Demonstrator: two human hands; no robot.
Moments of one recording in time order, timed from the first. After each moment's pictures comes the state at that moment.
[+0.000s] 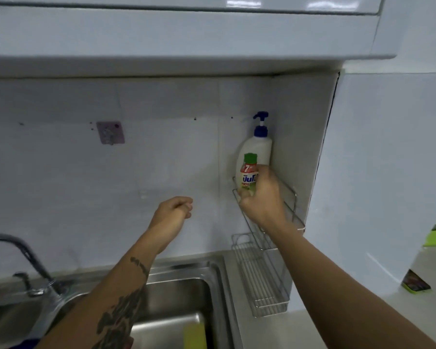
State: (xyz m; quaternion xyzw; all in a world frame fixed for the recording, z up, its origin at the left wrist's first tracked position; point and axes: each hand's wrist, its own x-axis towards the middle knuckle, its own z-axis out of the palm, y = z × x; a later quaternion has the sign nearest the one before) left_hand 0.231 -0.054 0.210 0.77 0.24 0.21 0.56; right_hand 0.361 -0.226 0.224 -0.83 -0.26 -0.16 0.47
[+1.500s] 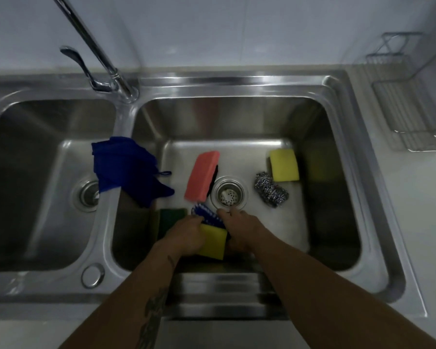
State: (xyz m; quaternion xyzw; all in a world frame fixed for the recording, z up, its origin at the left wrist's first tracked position) left_hand -0.046 0.027 -0.147 0.79 0.35 -0.33 0.37; right_hand 0.067 -0.096 -0.204 -0.80 -0.49 0.34 -0.03
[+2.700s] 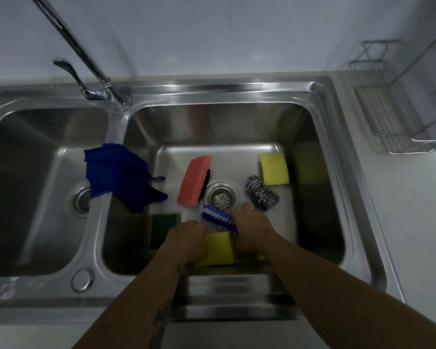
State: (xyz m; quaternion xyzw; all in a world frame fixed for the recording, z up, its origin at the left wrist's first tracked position) left_hand -0.037 0.007 -0.152 0.90 0.23 -0.32 0.17; right_hand 0.090 -0.124 -0.173 -0.85 -0.45 0.29 -0.02
